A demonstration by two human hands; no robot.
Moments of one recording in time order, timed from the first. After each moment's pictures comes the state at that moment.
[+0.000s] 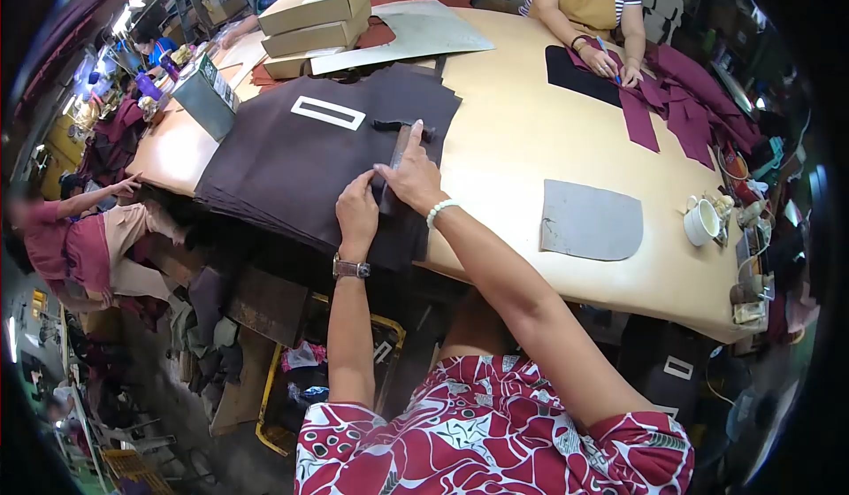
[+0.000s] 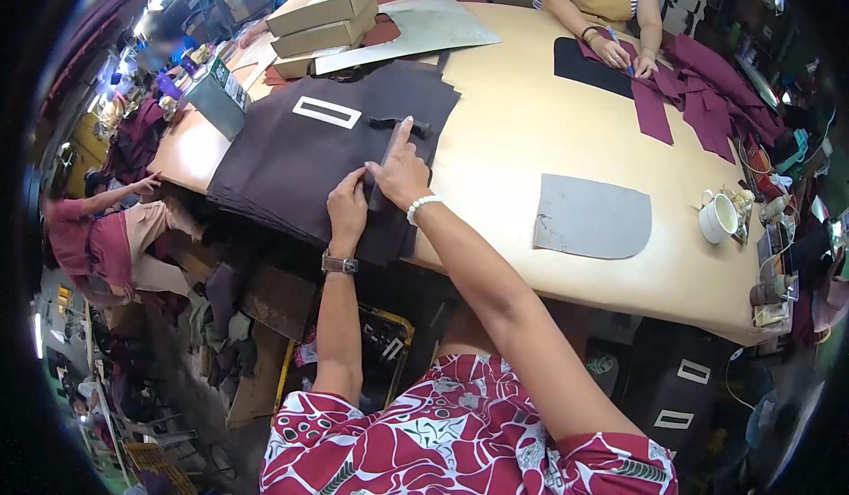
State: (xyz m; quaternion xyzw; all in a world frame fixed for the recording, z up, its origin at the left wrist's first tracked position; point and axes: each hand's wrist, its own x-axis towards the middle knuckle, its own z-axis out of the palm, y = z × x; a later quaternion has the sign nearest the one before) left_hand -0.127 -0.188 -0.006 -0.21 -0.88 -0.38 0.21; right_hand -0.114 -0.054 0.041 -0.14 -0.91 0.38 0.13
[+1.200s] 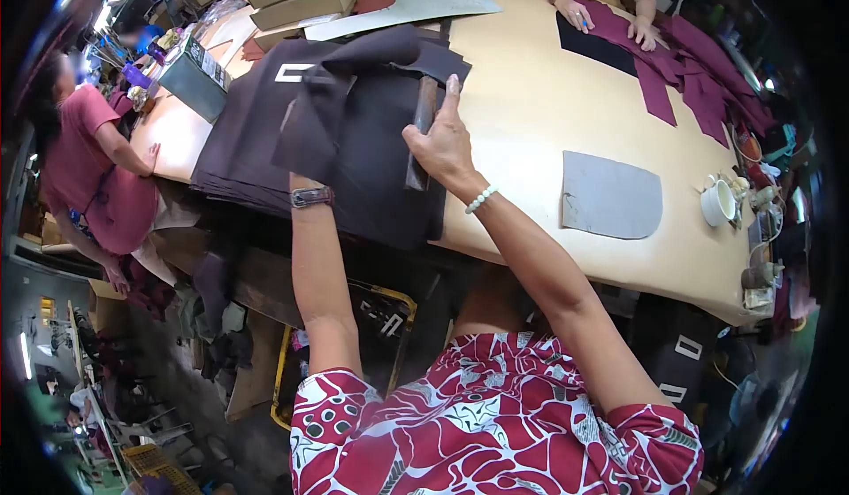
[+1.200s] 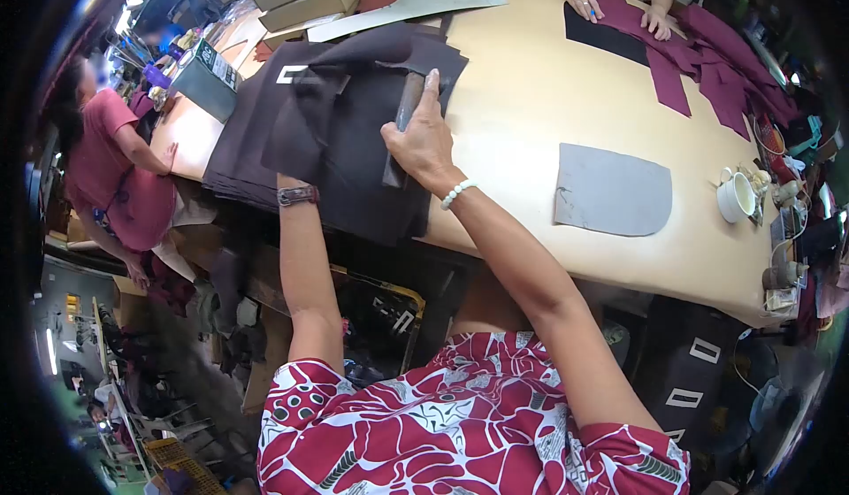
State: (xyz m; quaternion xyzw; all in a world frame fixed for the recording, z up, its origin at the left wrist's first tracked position) left_hand -0.187 -0.218 0.082 -0.28 -0.82 -0.36 0.33; right_hand -0.092 -0.040 0.058 -0.12 -0.84 0.48 0.24
